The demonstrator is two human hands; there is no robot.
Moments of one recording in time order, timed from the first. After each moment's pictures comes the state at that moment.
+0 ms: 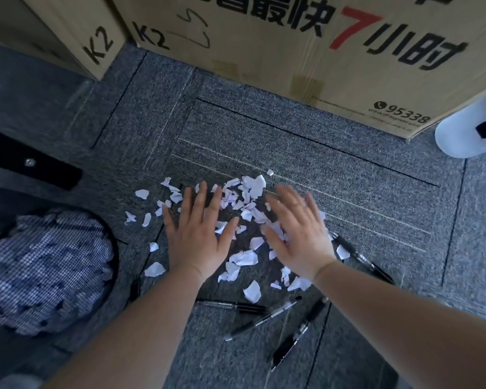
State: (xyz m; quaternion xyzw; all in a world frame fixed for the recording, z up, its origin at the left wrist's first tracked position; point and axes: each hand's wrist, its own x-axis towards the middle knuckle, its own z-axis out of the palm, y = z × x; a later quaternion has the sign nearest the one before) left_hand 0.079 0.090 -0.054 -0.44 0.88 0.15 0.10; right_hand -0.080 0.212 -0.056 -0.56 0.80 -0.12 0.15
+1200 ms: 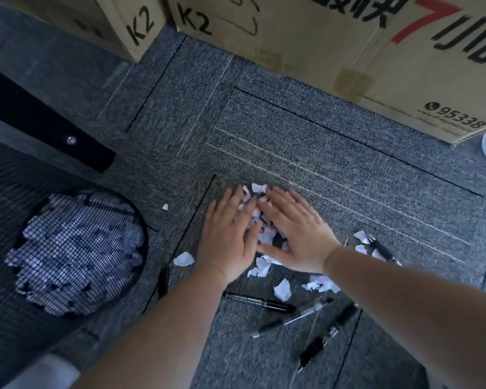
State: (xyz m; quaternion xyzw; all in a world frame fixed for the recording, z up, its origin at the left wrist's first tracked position) left_hand 0.098 0.092 -0.062 -0.37 0.90 0.22 0.07; right_hand -0.056 0.176 -0.063 -0.68 0.70 -0.04 0.21
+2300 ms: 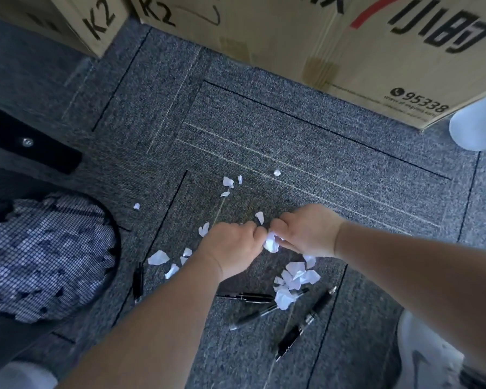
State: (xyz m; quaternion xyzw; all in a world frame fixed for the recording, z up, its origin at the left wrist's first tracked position) left_hand 0.067 0.109 -0.057 -0.07 0.98 0.09 0.14; right_hand -0.109 0.197 -0.049 -0.81 0.56 0.03 0.17
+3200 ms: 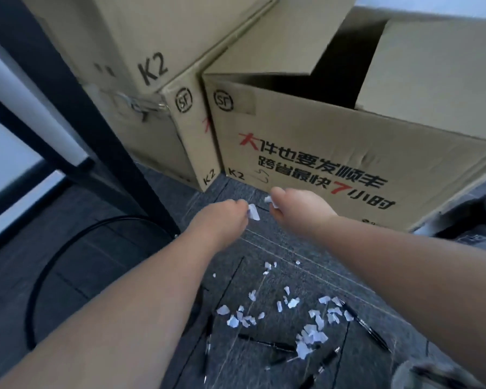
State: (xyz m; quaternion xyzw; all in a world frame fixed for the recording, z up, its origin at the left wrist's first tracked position) left_hand 0.075 -0.001 0.246 -0.33 0.93 0.04 0.15; right_hand -0.076 0.075 0.246 -0.65 0.75 -0.02 0.12
